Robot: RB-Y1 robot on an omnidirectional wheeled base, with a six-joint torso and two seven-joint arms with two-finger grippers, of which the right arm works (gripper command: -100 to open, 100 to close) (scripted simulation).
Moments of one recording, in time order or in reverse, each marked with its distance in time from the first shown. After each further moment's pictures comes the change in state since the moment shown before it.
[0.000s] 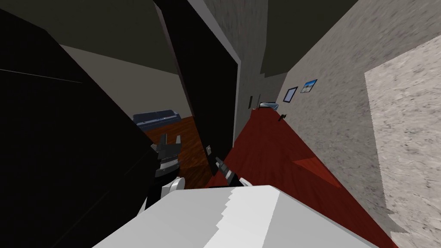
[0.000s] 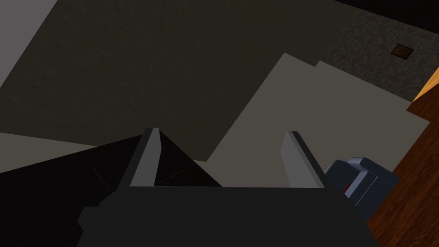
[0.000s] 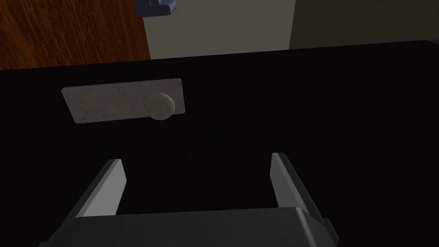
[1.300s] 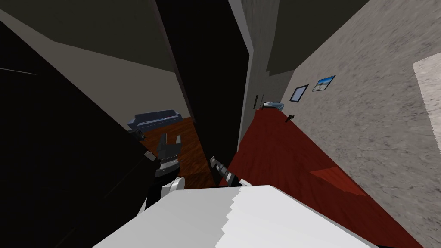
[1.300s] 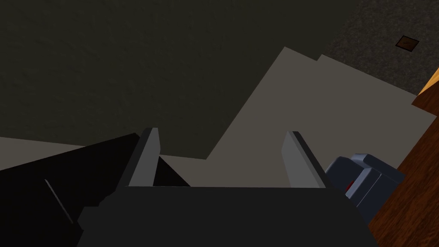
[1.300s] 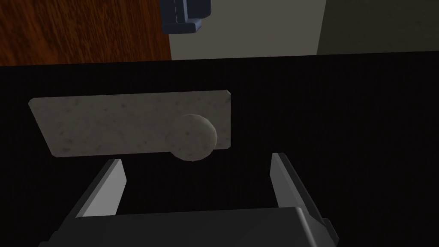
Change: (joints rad) arm -0.045 0.012 0.054 0.134 0.001 -0.017 -0.011
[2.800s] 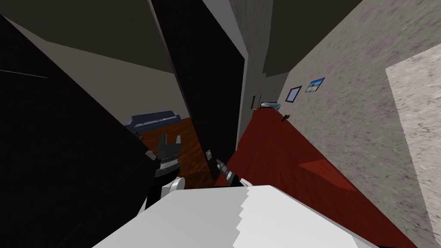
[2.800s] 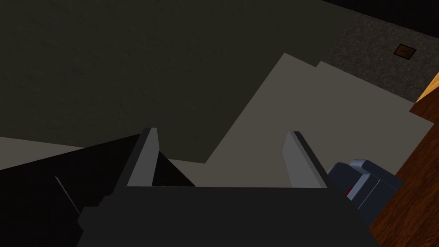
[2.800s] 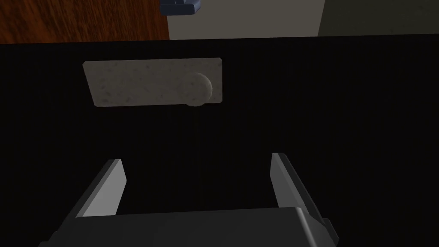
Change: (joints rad) arm 0.002 0.009 -0.038 0.009 -0.004 0.011 0.014
